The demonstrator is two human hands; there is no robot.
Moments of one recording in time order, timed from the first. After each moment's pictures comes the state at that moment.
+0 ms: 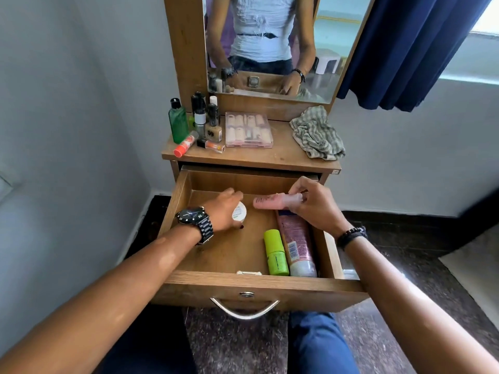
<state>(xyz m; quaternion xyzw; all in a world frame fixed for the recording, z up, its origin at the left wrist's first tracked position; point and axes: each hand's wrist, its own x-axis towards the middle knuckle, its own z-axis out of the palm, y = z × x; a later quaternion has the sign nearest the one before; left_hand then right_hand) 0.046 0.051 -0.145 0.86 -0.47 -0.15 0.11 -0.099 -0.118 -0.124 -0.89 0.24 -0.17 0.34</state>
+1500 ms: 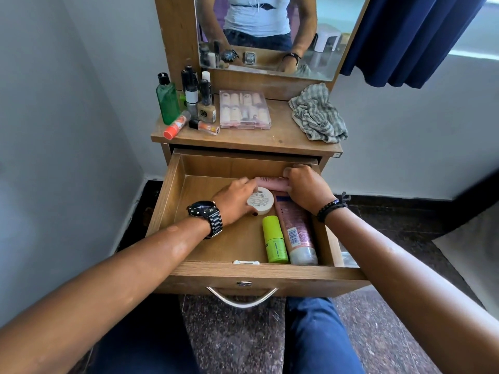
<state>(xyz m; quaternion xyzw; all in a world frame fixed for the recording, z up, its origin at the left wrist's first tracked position) 0.029 0.026 -0.165 0.83 -0.51 -0.09 0.19 -0.071 -0.124 -0.136 -0.97 0.23 -0.04 0.03</state>
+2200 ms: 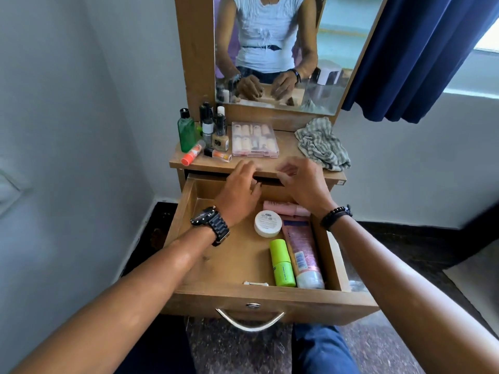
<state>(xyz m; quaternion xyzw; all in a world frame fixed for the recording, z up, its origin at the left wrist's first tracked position) 0.040 0.027 -0.114 0.78 -0.45 0.04 0.42 -0.047 -0.101 -0.080 -0.89 0.20 -0.26 0.30</state>
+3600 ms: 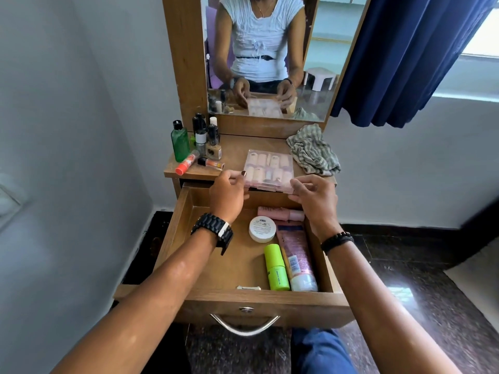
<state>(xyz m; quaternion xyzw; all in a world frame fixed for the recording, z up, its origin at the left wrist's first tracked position) 0.027 0.023 -0.090 0.74 -0.16 -0.14 0.64 -0.080 -0.100 -0.090 -0.68 0.36 -0.32 0.55</state>
